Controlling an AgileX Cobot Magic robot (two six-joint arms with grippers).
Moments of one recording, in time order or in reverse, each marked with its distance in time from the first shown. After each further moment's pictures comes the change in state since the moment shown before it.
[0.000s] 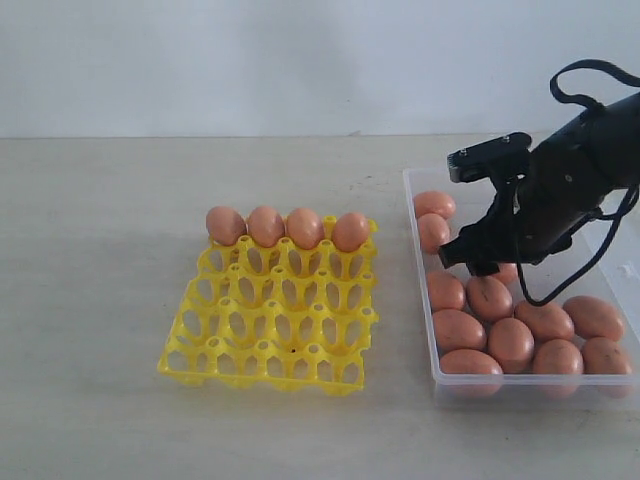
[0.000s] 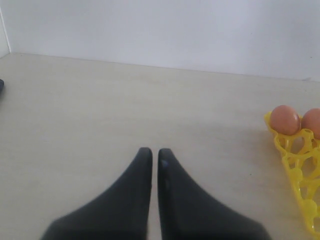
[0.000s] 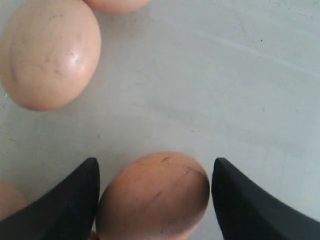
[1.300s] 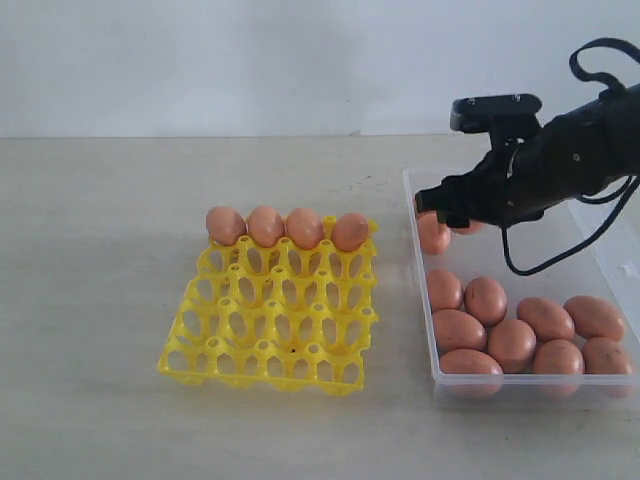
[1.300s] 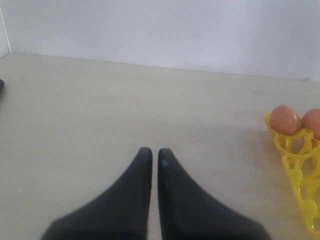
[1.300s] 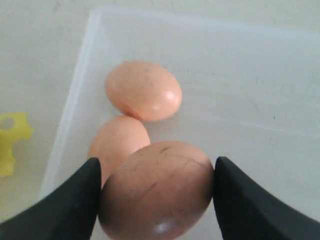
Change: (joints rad) left arm 0.000 0.000 0.000 0.000 0.000 0.000; right arm 0.000 -0.058 0.002 0.166 -0.204 0.030
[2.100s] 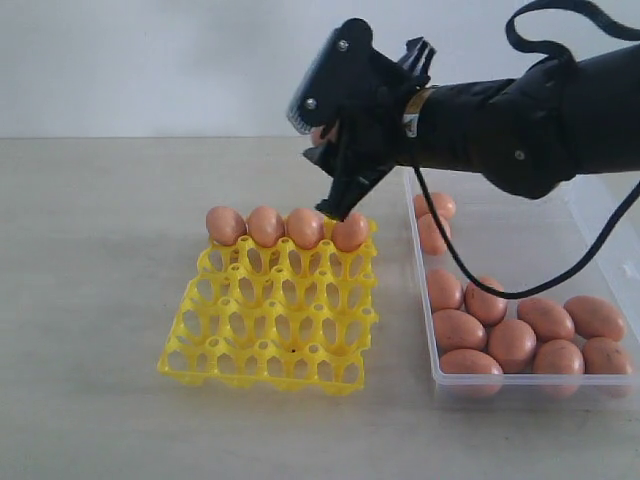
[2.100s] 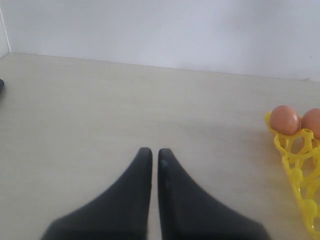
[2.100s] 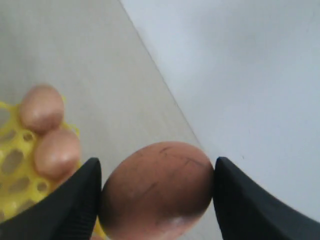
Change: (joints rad) left arm 0.000 0.000 0.000 0.000 0.000 0.000; right arm 0.285 -0.139 0.000 0.011 -0.326 -0.830
